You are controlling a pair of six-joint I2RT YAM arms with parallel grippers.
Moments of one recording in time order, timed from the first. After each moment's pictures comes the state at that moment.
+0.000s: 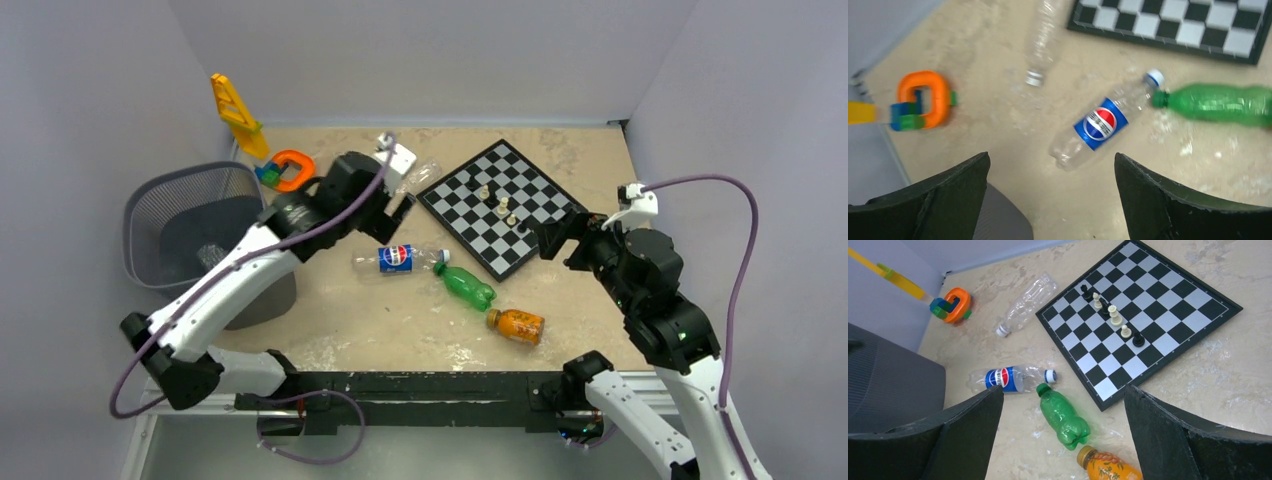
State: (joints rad) left arm -0.75 1.26 1.51 -0.86 -0.38 0.06; right arm 0.40 0.61 1.04 -0.70 0.15 0.47
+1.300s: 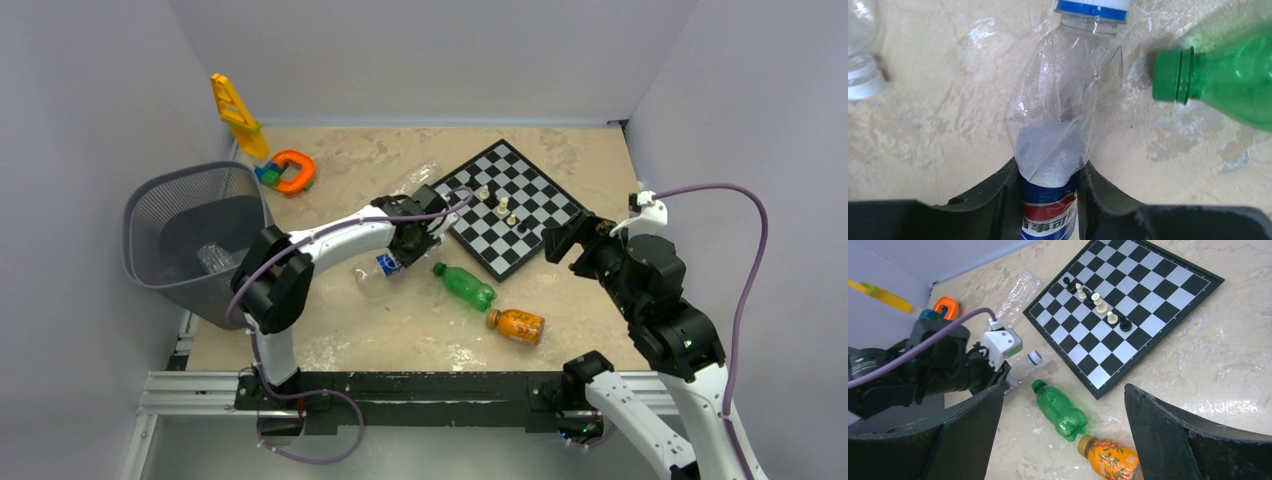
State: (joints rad) left arm -0.77 1.88 1.38 -0.72 -0.18 0.13; right arm 0.40 0.58 1.05 -0.79 0.22 0.56
